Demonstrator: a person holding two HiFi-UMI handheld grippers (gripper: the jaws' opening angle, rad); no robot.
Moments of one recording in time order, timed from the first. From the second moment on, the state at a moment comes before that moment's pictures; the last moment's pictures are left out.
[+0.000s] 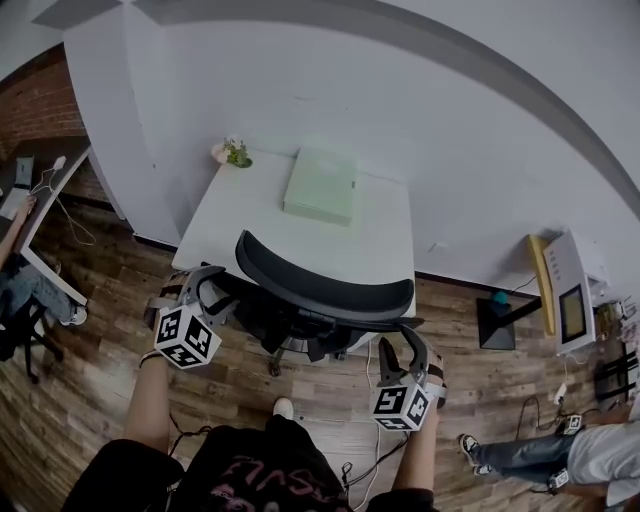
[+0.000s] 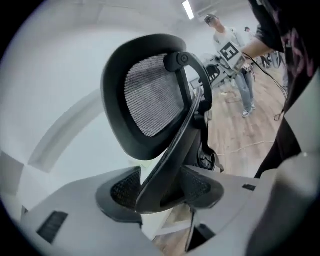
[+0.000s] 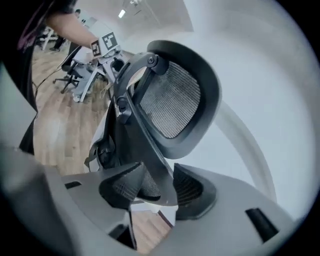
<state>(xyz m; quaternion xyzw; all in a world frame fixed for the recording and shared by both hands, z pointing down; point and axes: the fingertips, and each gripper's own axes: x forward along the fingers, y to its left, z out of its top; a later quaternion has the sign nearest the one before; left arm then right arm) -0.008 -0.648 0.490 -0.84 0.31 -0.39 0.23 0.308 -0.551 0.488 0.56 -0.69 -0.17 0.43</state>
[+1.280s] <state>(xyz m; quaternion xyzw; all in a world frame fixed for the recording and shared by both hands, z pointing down) -0.055 -0.522 0.401 -0.89 0.43 -0.10 0.06 0.267 -0.423 0.424 0.73 -0.67 -0.03 0.15</state>
